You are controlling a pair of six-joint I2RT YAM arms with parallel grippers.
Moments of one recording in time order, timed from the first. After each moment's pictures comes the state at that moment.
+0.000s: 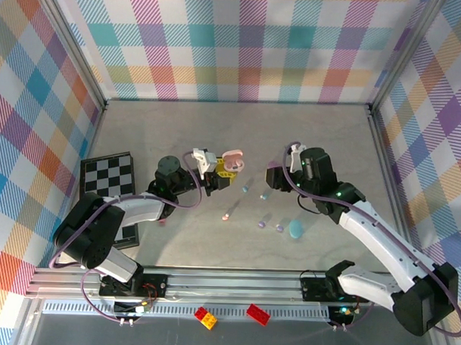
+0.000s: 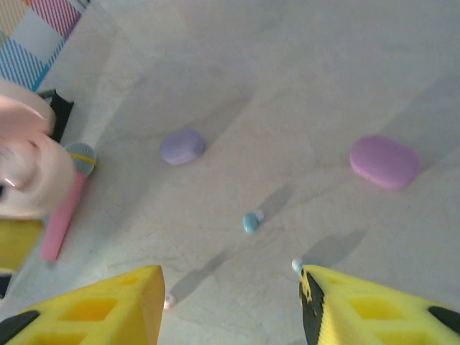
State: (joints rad) left arm -0.47 1.51 0.59 0.94 0.75 -0.03; right arm 0.56 1.07 0.88 -0.42 -0.12 0.41
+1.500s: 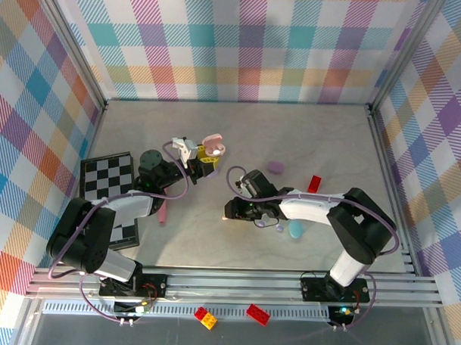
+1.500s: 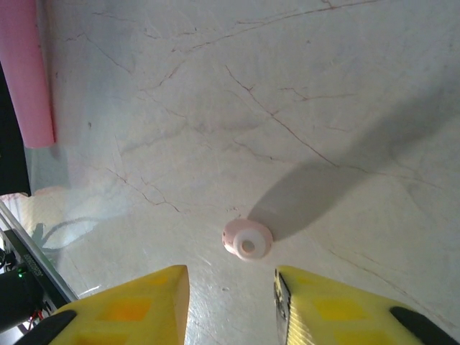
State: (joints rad) left arm -0.32 1.45 0.59 0.93 0.75 -0.08; right arm 0.81 1.68 0.84 -0.10 -0.38 0.75
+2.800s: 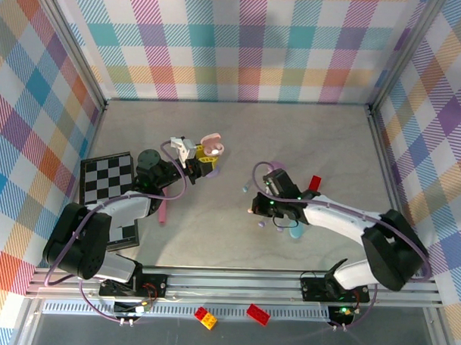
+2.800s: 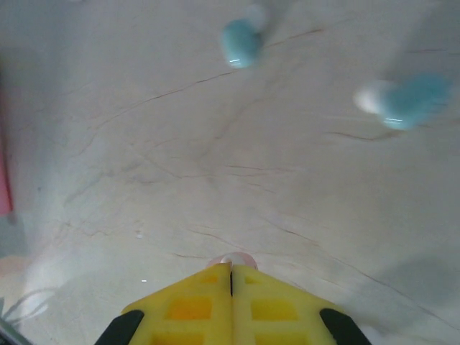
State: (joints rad) left arm -0.31 1.41 0.59 0.88 0.75 -0.08; right arm 0.68 1.38 0.70 -0.27 -0.17 0.79
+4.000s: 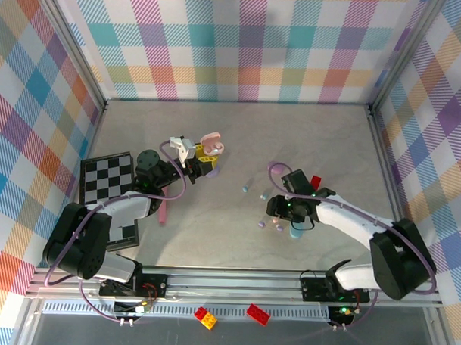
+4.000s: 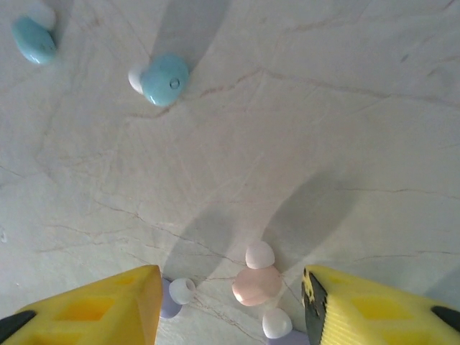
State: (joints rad) left arm -0.31 1.41 0.58 0.92 0.75 -0.09; right arm 0.55 1.36 0.68 -0.48 -0.16 0.67
